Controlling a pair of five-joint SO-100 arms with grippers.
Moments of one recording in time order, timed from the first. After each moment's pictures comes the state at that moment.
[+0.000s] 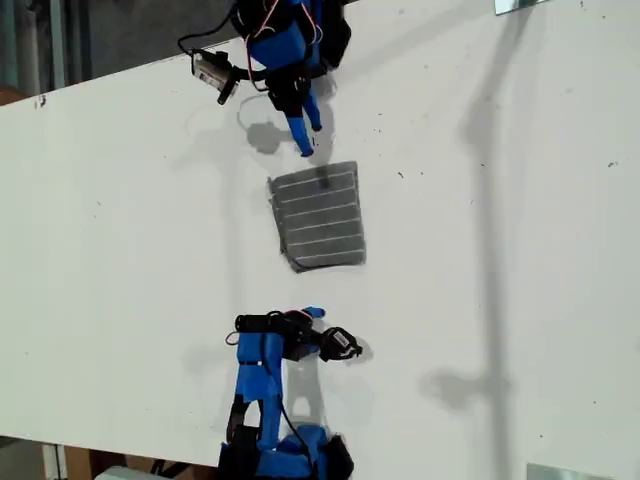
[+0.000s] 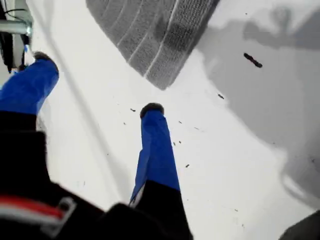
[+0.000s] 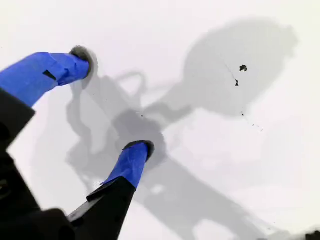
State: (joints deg) arm 0 -13.4 58.2 81.4 89.8 -78.8; arm 1 -6.4 187.9 163.0 77.4 97.3
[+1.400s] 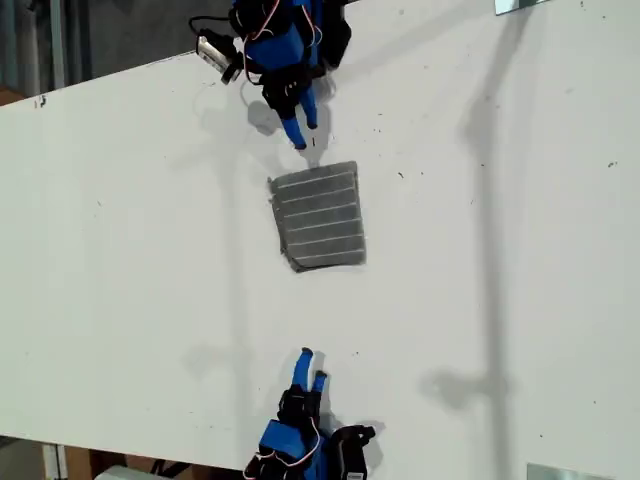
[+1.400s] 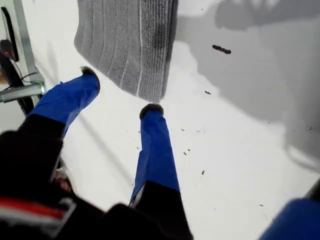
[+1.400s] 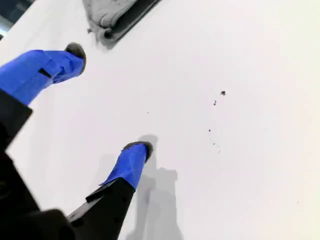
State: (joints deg) arm 0 -1.7 198.4 176.2 78.9 -94.7; arm 1 -2.2 188.4 163.2 84.7 110.6
